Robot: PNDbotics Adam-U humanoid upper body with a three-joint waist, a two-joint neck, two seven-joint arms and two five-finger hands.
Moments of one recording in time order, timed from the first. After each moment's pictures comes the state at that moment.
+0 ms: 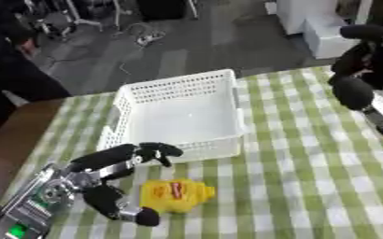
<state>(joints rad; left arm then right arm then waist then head) -0.30 0.48 -0.28 -1.84 -0.46 -0.09 -0.52 -0.50 -0.48 0.11 -1.99 -0.06 0.17 0.15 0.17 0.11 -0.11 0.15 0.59</state>
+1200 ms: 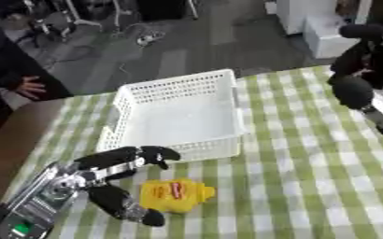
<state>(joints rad) -0.33 0.46 -0.28 -1.80 -0.51 -0.05 -0.56 -0.50 -0.48 0.11 -1.99 -0.06 0.17 0.16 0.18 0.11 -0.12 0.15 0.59</state>
